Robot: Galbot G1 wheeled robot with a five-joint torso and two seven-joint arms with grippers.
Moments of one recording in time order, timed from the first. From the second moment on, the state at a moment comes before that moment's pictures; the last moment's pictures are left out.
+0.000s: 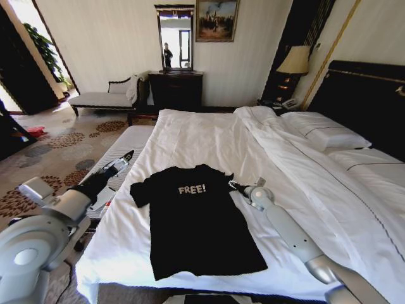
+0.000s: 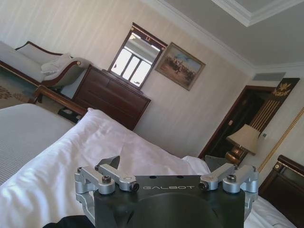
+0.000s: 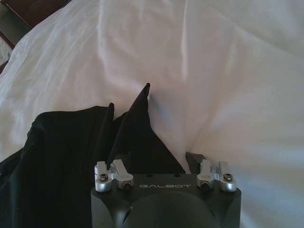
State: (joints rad) left arm 1.31 -1.03 -0.97 -2.50 -1.51 0.59 -0.49; right arm -0.70 1.02 0.08 1.38 1.44 -0.42 0.49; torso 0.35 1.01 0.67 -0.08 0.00
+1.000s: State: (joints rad) left arm 1.37 -1.04 -0.98 -2.50 -1.47 0.58 -0.49; right arm -0.73 0.98 0.13 1.47 1.47 -0.40 0.47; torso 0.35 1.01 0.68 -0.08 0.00
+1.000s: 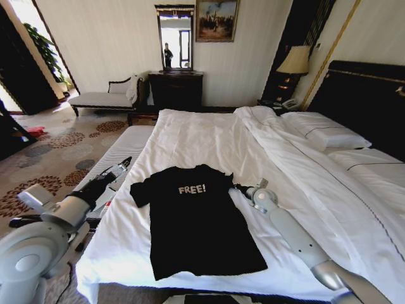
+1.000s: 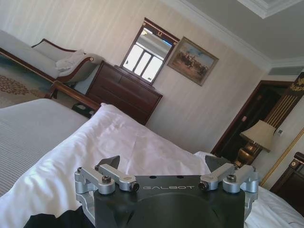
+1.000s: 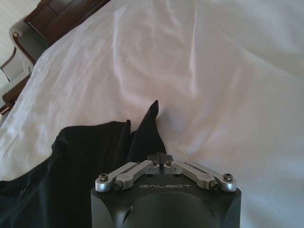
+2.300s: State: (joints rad) left arm 1.35 -1.06 -0.94 -2.50 -1.44 0.58 -0.49; right arm -0.62 1.00 0.13 1.33 1.50 -0.43 0.47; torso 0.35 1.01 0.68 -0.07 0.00
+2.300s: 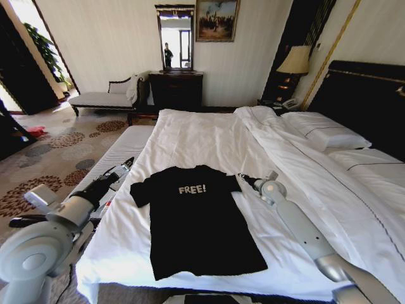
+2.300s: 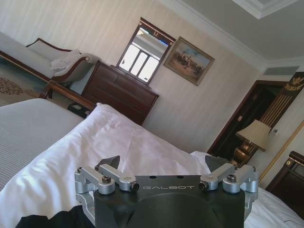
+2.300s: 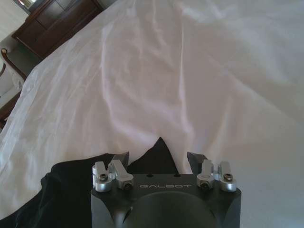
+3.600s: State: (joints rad) left arm 1.35 -1.06 -0.93 -2.50 -1.41 0.58 -0.47; right arm -0.58 1.02 0.08 1.26 1.40 -0.42 0.35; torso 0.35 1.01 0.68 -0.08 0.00
